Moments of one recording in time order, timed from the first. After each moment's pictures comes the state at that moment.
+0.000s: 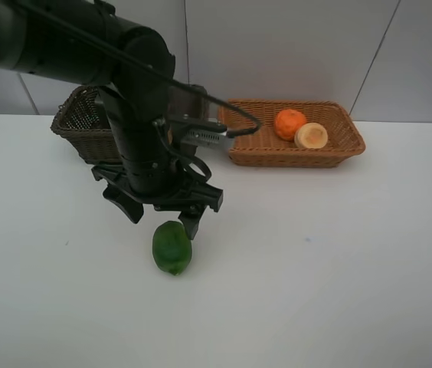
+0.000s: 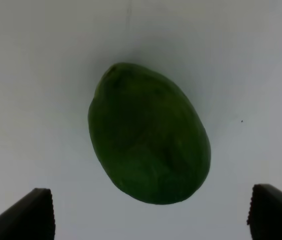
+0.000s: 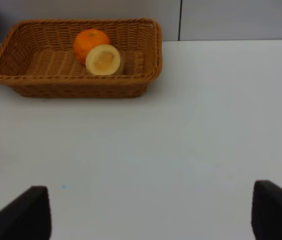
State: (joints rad) left arm -0.76 1.87 -1.22 0.02 0.88 -0.46; right arm 0.05 0.00 -0.52 -0.06 1.06 0.06
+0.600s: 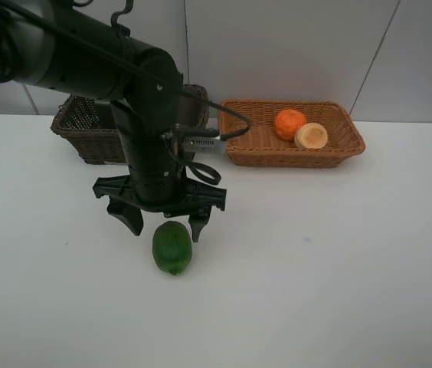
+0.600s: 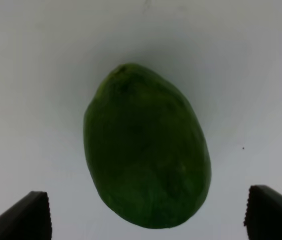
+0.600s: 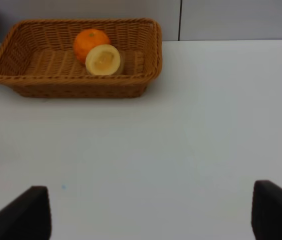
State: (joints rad) left arm -0.76 1.92 -1.22 0.02 0.86 -0.69; right arm 0.05 0.00 -0.52 -0.06 1.06 0.06
